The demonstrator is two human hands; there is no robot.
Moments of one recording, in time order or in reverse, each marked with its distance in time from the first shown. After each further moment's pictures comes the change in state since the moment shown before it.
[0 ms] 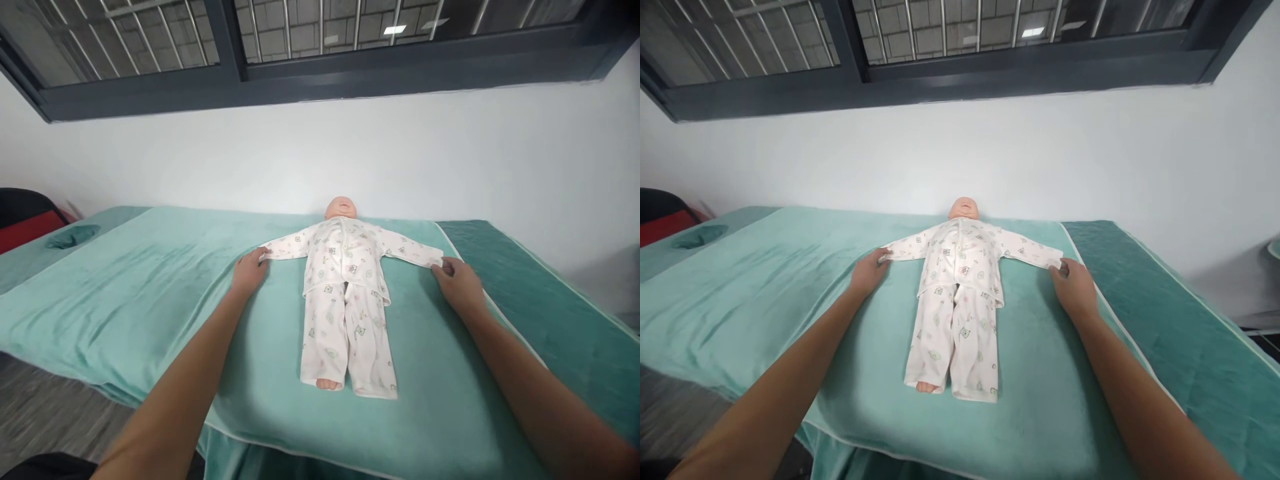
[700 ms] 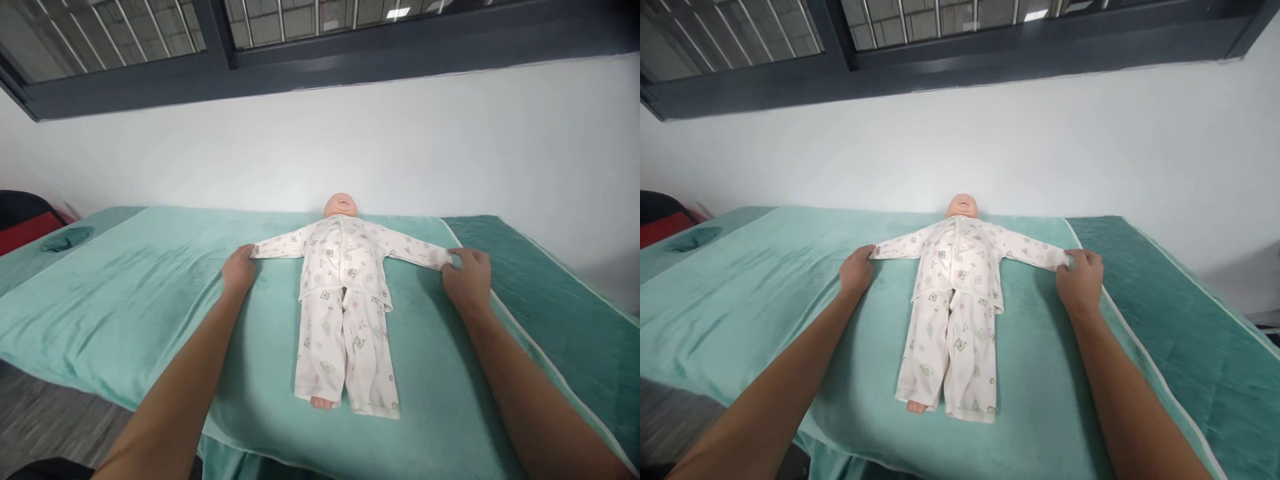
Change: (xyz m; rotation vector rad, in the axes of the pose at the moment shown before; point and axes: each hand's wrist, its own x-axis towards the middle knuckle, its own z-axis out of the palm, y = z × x) left_hand 0.016 -0.008 0.005 0.078 0.151 -0.088; right_hand 0.015 0.002 0.015 -0.054 0.174 -0.130
